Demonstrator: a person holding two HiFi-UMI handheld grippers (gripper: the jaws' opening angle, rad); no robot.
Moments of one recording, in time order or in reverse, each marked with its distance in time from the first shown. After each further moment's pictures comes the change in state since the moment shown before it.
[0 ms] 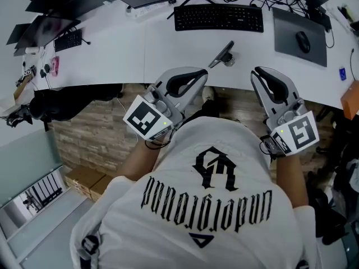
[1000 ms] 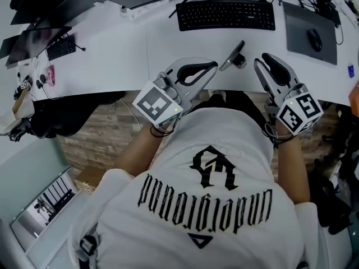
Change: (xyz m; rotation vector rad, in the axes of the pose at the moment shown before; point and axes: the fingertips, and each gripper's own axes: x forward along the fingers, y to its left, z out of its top) left arm 0.020 0.087 -0.053 -0.047 0.106 -0.131; right arm 0.090 -0.060 -0.072 0.366 0.096 -0.114
